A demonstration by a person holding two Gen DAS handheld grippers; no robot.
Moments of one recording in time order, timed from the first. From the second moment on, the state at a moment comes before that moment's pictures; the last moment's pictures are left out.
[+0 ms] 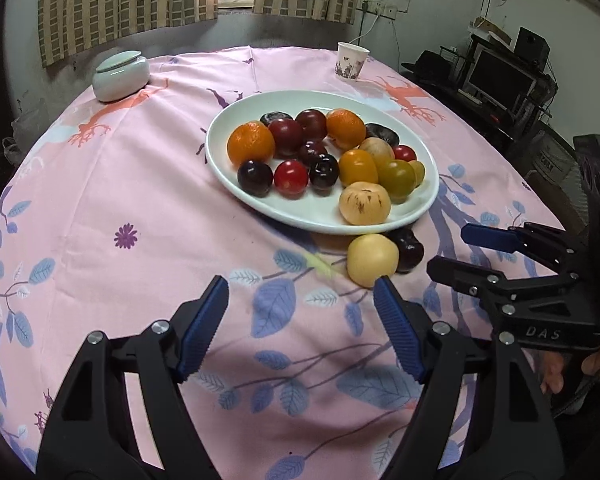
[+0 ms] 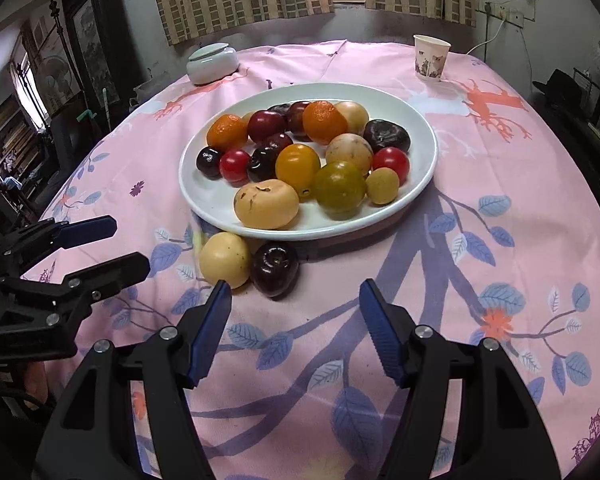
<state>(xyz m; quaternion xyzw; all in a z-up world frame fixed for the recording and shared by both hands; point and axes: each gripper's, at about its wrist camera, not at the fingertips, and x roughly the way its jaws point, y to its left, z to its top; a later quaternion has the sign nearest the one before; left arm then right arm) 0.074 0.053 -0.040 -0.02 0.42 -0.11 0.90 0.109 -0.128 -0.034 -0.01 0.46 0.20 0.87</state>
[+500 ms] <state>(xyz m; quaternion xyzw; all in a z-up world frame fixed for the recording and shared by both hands) 0.061 0.072 -0.039 -0.03 0.42 -0.10 0.90 0.123 -0.099 -0.046 -0.03 0.48 0.25 0.84</state>
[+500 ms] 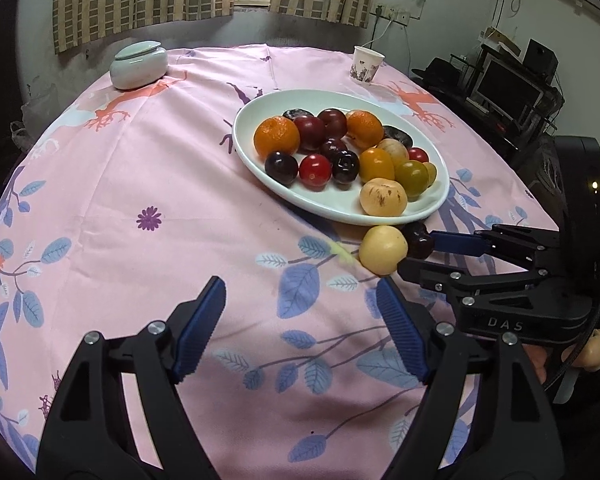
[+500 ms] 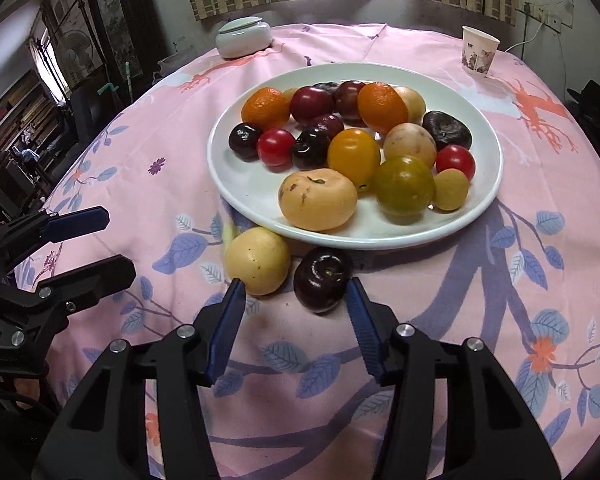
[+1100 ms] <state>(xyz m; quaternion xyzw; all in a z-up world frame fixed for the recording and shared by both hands) 0.061 0.071 -0.043 -0.04 0.43 -0.11 0.90 0.133 -0.100 -0.050 -0.04 0.49 0.22 0.84</state>
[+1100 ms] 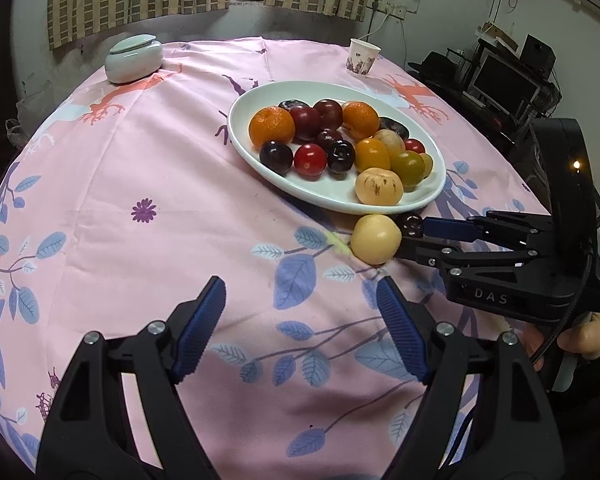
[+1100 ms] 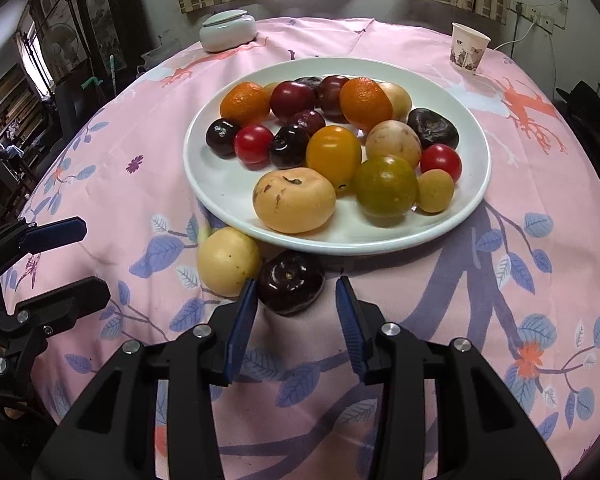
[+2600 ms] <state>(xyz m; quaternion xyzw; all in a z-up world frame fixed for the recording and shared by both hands) 0.100 -0.008 -0.065 0.00 0.45 -0.15 0.88 0.103 -0.160 -0.047 0.00 0.49 0.19 0.85</state>
